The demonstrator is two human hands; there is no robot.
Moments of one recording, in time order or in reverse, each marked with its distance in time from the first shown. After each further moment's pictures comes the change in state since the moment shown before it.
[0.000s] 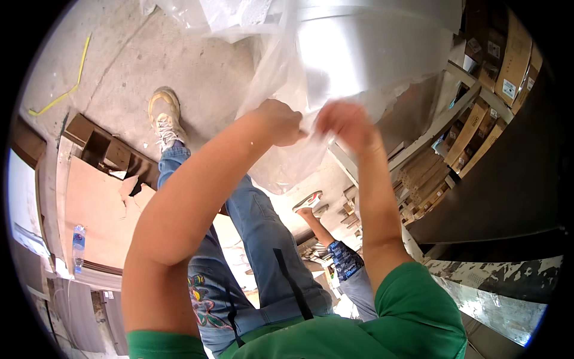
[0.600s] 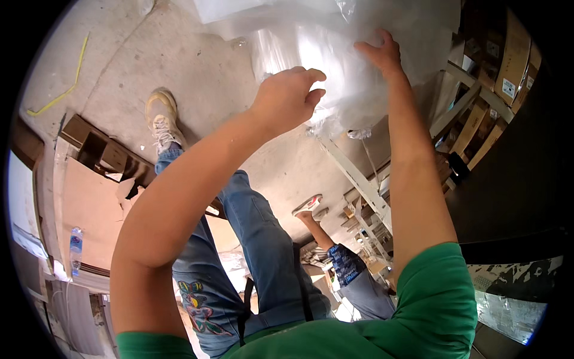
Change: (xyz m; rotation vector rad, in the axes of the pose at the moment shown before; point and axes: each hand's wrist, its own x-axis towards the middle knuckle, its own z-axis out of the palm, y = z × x) left_hand 0.009 0.002 -0.004 -0.533 1.006 0.206; right_hand 0.080 -0.050 -0.164 -1.456 1.051 -0.271
